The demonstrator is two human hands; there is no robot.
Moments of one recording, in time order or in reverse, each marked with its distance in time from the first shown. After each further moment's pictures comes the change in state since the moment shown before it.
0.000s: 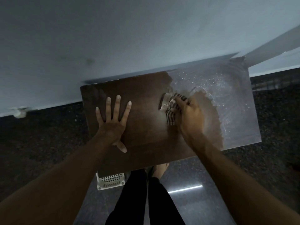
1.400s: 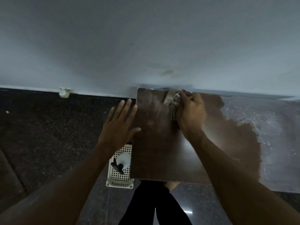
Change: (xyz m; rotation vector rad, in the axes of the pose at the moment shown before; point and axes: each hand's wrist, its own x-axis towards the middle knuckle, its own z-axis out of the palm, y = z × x) left_hand -0.009 -0.128 0.082 -0.167 0.724 -0.029; right_hand 0.053 -0.152 0.052 0.076 -0.021 -0.114
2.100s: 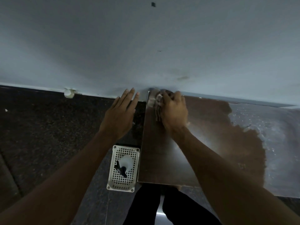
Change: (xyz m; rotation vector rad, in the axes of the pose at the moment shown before) left_hand 0.022 -0.040 -0.027 -0.131 0.183 0.057; right_hand -0.003 -0.081 0.030 -0.117 -0.077 -0.157
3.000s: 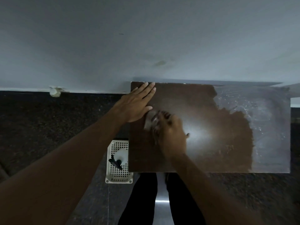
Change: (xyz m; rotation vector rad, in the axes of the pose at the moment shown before) left_hand 0.062 0.063 0.009 0.007 -0.386 0.248; right_hand -0.112 0.055 0.003 0.079 -0.106 0.069
